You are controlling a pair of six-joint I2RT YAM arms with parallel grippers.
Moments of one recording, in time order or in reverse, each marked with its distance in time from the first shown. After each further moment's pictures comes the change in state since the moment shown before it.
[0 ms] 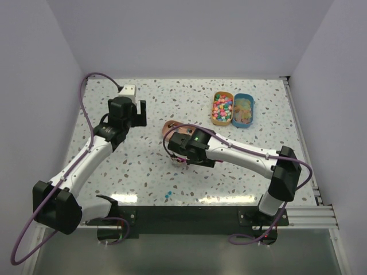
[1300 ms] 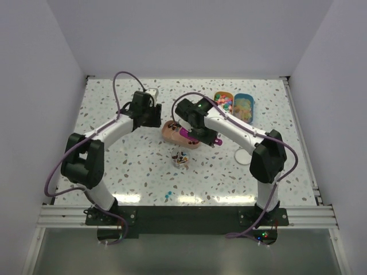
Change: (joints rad) left arm -0.002 0.447 0.166 0.013 0.324 -0.058; right arm -0.294 0.207 0.264 -0.004 -0.110 -0.014
